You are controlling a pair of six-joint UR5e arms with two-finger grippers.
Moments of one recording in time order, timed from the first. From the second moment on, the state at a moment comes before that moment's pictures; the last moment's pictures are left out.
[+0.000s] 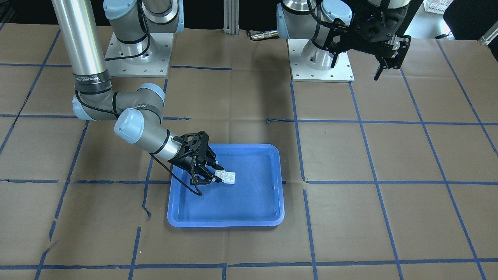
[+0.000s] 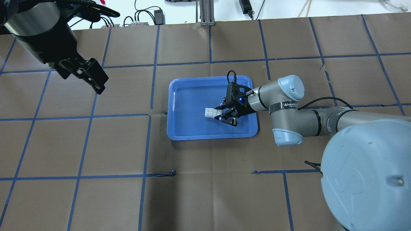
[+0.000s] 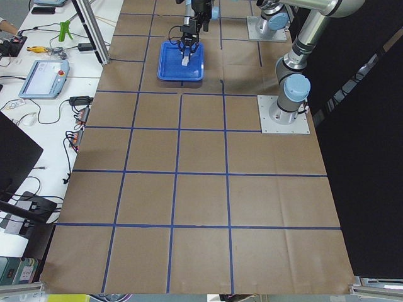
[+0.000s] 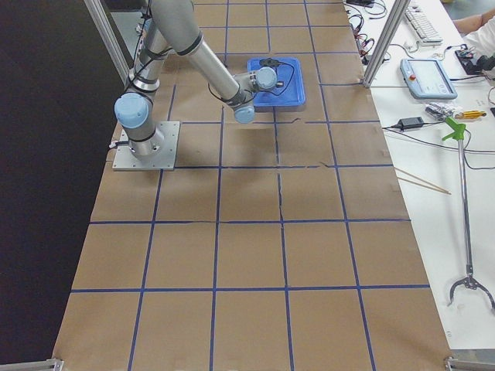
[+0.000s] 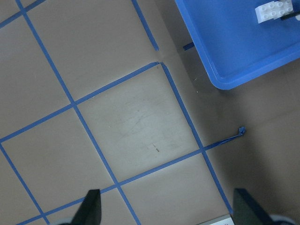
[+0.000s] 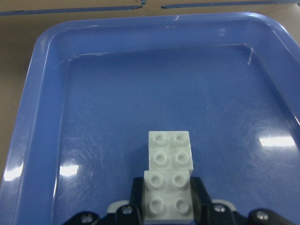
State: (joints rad) left arm -1.57 -1.50 -1.50 -1.74 1.67 0.44; right arm 1.63 -1.04 2.08 -2.83 -0.83 -1.32
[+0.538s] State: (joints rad) left arm -1.57 -1.50 -1.49 -1.74 1.67 0.44; right arm 1.63 -1.03 2.07 -2.84 -0.84 -1.32
